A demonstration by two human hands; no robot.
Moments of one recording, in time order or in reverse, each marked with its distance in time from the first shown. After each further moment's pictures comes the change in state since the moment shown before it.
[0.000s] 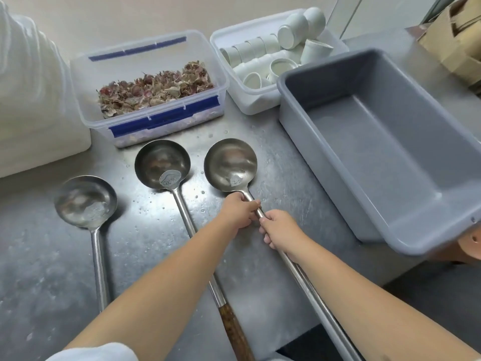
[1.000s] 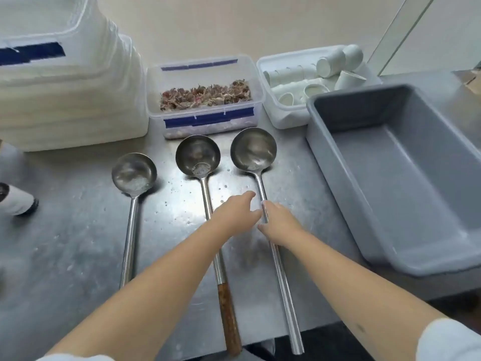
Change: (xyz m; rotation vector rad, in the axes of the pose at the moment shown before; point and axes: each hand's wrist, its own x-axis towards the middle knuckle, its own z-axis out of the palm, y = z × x) left_hand -0.087 0.010 -0.016 0.884 0.184 0.209; right_hand -0.002 -0.007 -0.001 -0.836 -0.053 -0.435
